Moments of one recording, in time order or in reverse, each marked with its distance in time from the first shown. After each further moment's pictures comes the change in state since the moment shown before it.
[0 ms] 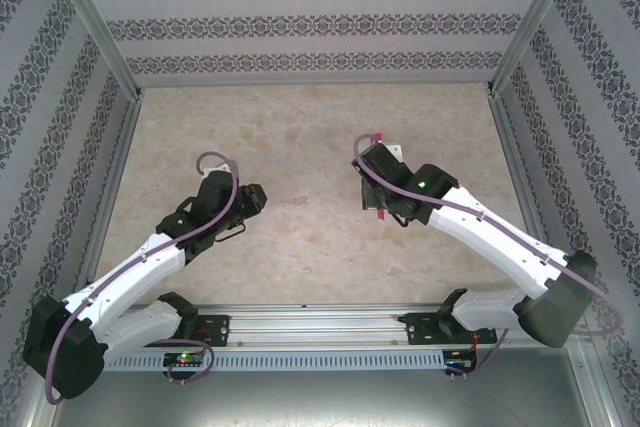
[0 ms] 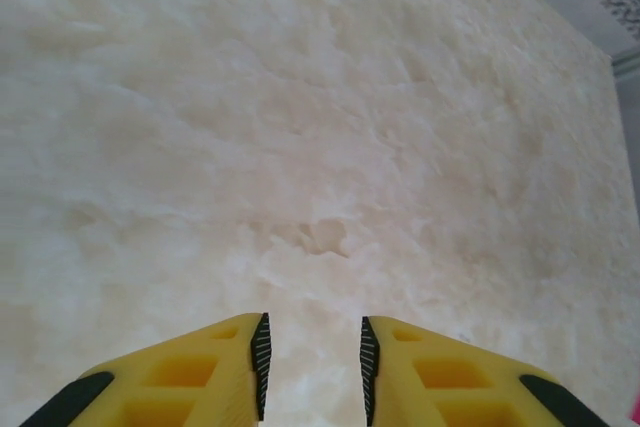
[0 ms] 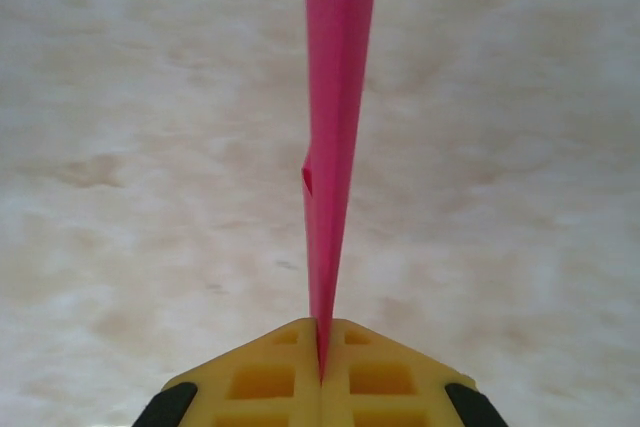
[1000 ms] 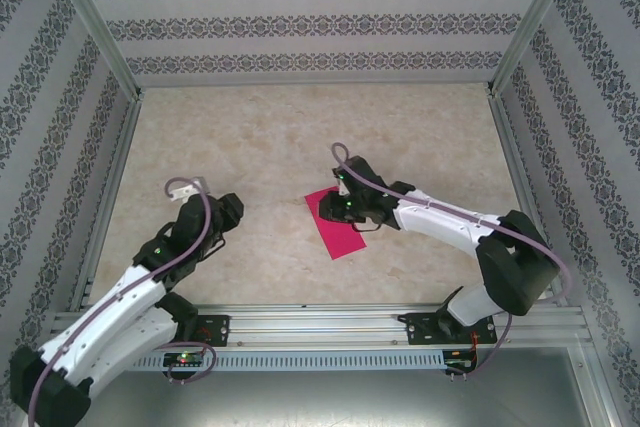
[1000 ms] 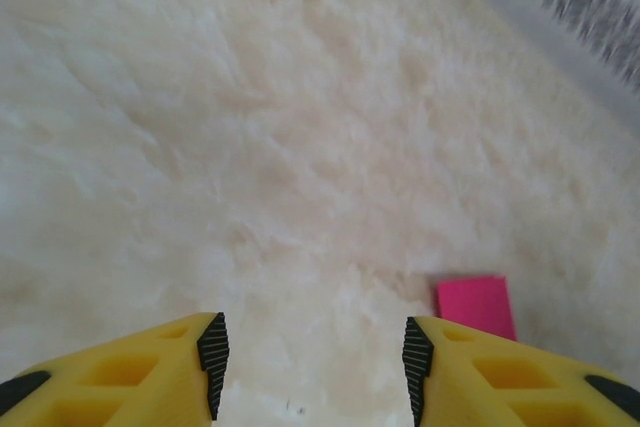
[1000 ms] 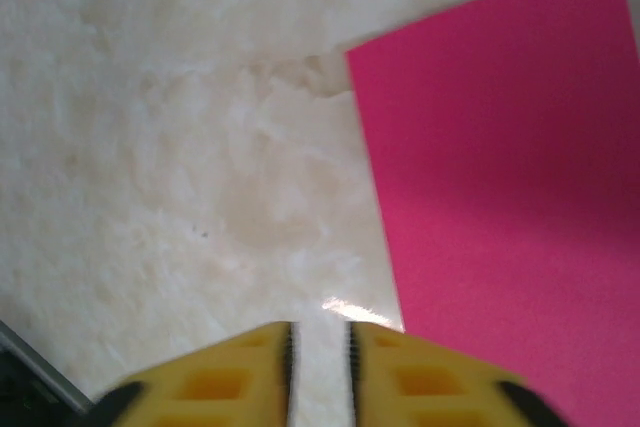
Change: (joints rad) left arm 0.002 -0.223 -0.110 -0.106 -0.183 -0.046; right arm -0.078 0.203 -0.375 0.792 -0.706 0.149
